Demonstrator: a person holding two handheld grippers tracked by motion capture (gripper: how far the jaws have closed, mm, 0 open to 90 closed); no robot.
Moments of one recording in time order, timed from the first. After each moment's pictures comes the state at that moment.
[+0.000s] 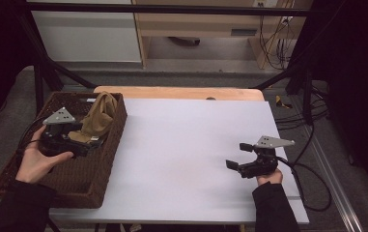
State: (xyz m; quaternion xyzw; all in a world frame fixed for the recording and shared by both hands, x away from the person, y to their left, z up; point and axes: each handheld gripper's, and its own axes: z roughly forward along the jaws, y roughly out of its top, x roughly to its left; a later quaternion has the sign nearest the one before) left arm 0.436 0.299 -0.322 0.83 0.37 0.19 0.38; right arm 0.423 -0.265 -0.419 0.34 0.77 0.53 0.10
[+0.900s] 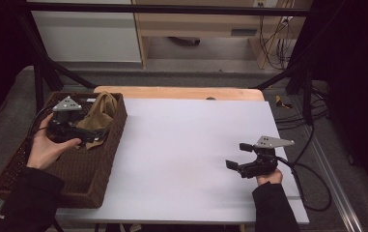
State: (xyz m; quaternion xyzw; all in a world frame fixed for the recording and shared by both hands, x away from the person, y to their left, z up) left arm 0.469 0.294 -0.320 0.81 0.40 0.21 0.37; right arm 0.424 -0.265 -0.420 0.34 0.77 0.53 0.10
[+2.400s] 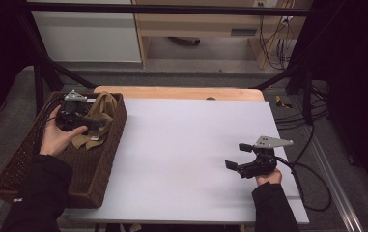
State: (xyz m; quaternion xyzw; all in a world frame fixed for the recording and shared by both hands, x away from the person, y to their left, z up) left arm 0.514 0.298 -0.339 0.80 0.45 0.22 0.33; right arm 0.425 -0.263 -0.421 0.35 0.77 0.52 0.10
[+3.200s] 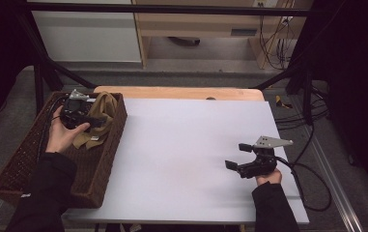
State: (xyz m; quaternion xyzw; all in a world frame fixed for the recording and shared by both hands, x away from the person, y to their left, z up) left arm 0.534 0.302 -0.357 0.79 0.47 0.24 0.31; right arm 0.425 -0.263 -0.422 0.35 0.77 0.53 0.10
